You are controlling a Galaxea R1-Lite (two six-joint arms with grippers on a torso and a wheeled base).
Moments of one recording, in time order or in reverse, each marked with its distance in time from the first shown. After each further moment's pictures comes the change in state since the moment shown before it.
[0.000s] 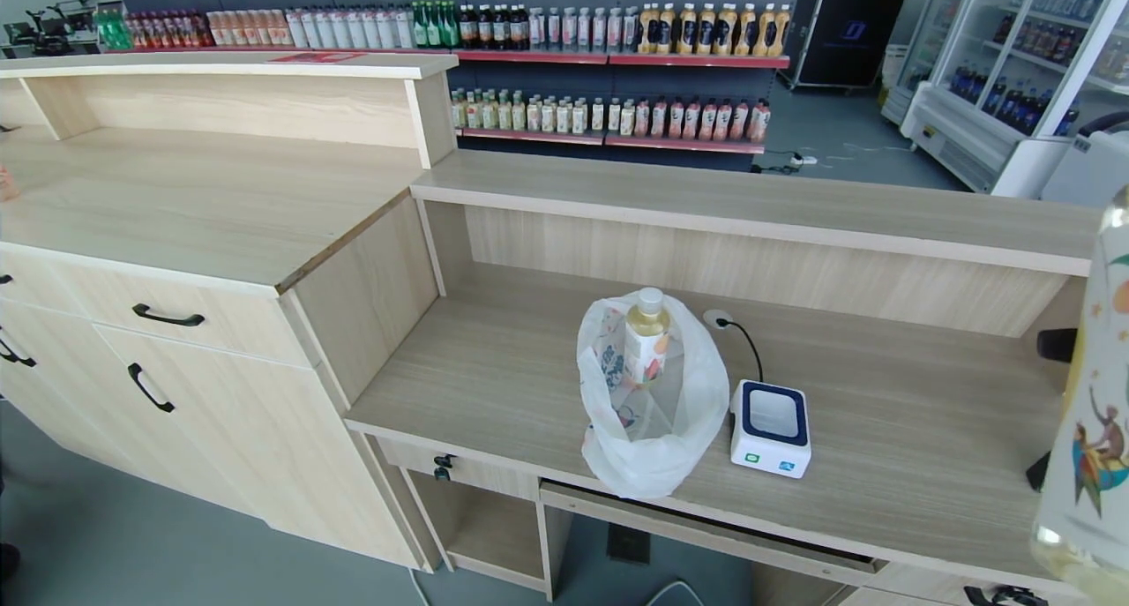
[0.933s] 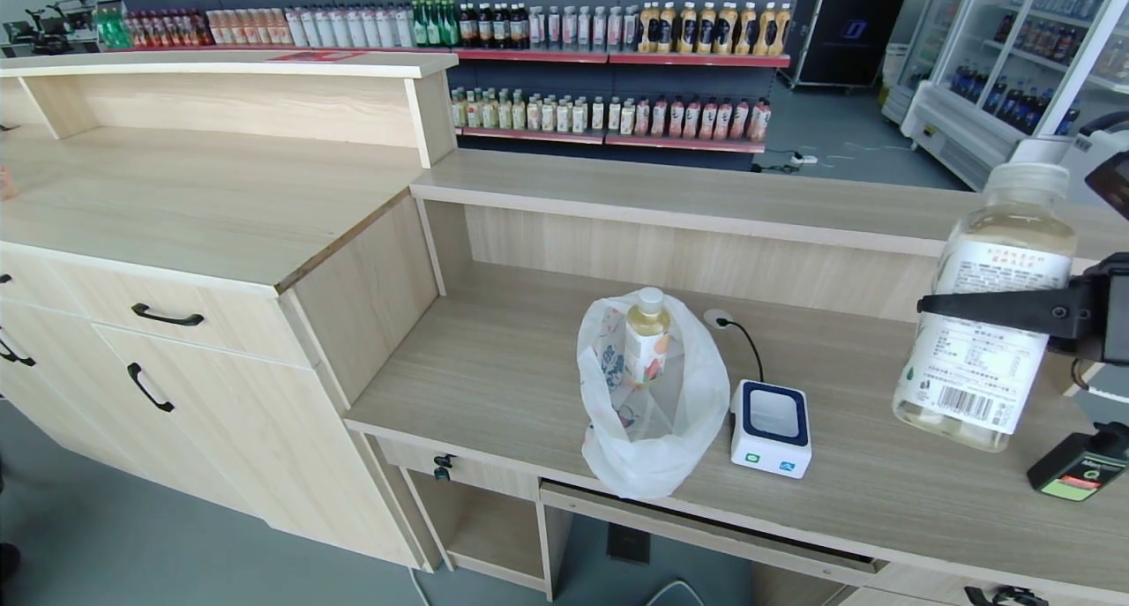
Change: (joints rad) left arm 0.000 0.000 0.000 0.000 0.000 0.000; right arm -0.289 0.311 0.027 -0.116 -0.088 -0.294
